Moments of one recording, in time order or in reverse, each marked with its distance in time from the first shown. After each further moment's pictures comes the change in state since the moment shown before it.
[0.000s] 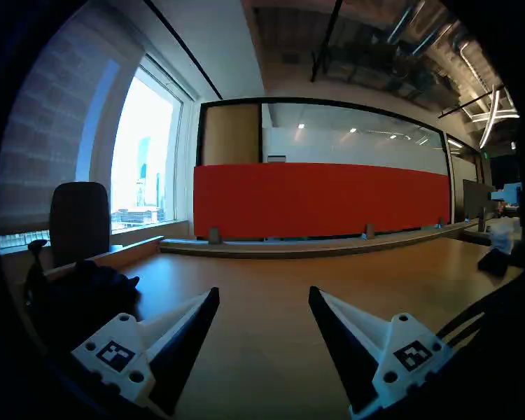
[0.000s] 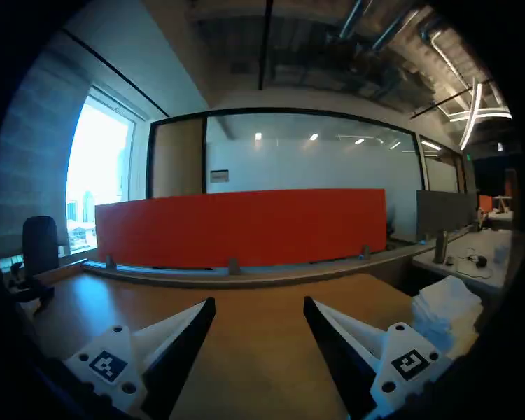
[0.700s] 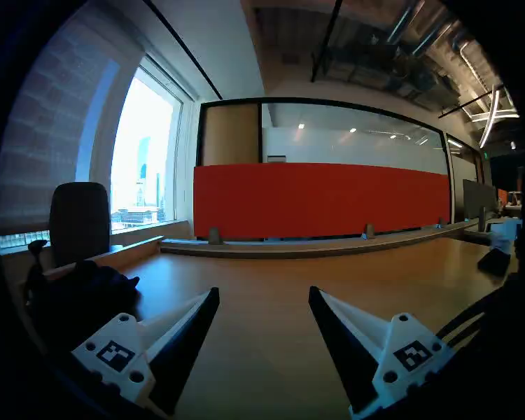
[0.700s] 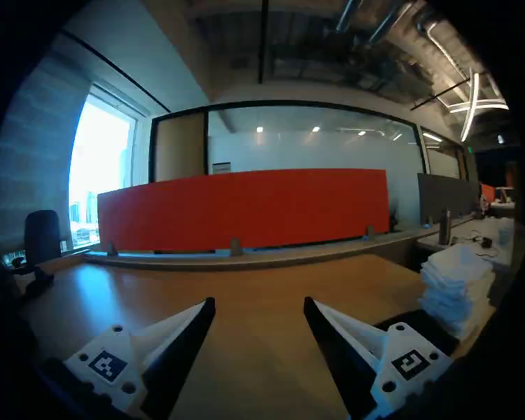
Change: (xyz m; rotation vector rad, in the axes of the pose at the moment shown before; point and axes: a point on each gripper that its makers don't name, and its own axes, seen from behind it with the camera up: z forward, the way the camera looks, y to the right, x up) left arm 0.000 0.001 0.000 0.000 0.000 0.001; right arm -0.069 0.006 0.000 0.016 -0.019 0.017
